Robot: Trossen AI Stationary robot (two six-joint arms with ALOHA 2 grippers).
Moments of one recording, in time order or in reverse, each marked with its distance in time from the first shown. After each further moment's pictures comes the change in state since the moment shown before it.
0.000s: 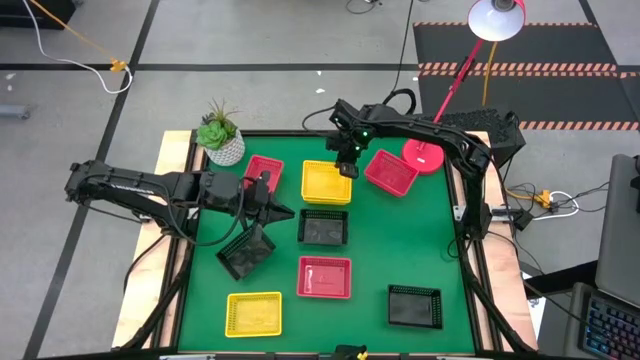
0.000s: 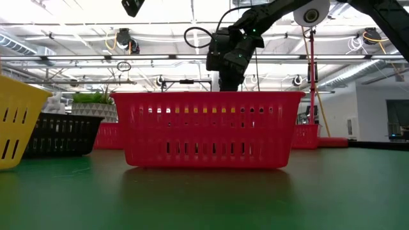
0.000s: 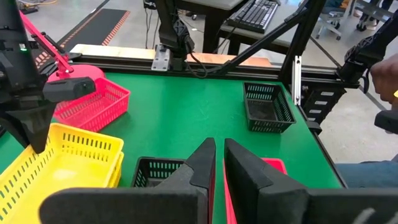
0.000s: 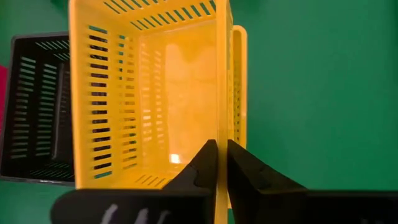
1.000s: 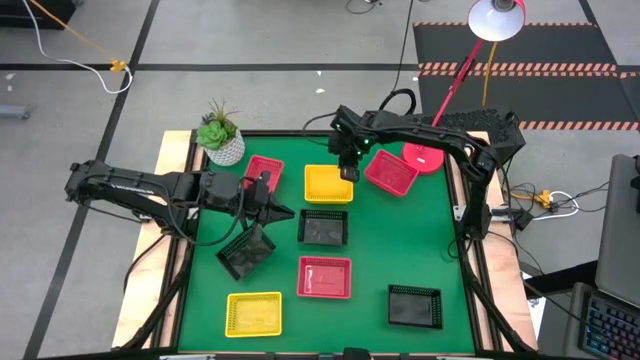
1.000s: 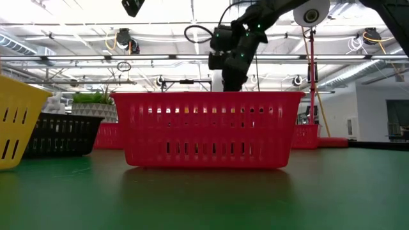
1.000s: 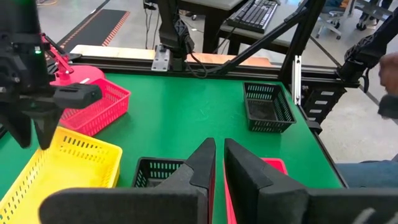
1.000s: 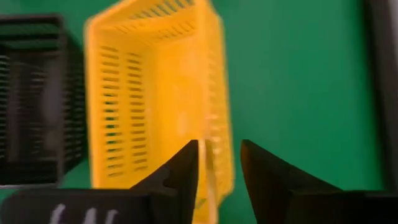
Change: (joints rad) left arm 0.000 0.000 0.000 0.000 0.000 0.005; right arm 0.045 -0.069 -0.082 0.060 0.212 0.052
